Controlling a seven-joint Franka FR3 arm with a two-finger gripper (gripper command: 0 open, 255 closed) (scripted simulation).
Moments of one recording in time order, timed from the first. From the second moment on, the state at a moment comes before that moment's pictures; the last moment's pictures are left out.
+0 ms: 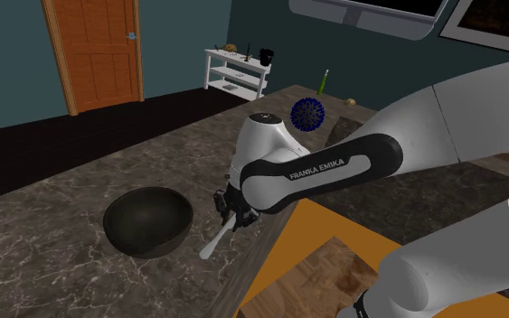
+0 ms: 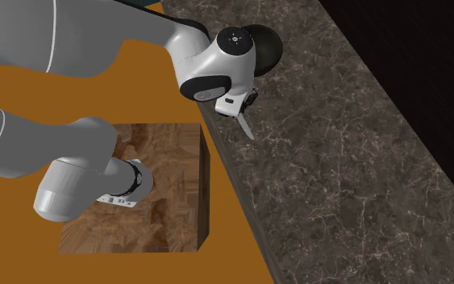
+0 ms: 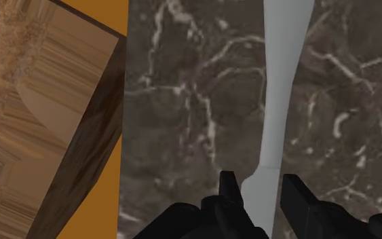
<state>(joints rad) -0.30 -0.27 0.80 -2.56 0.30 2.42 1.39</state>
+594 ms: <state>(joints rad) -0.27 -0.36 0.76 -2.51 0.33 2.30 1.36</state>
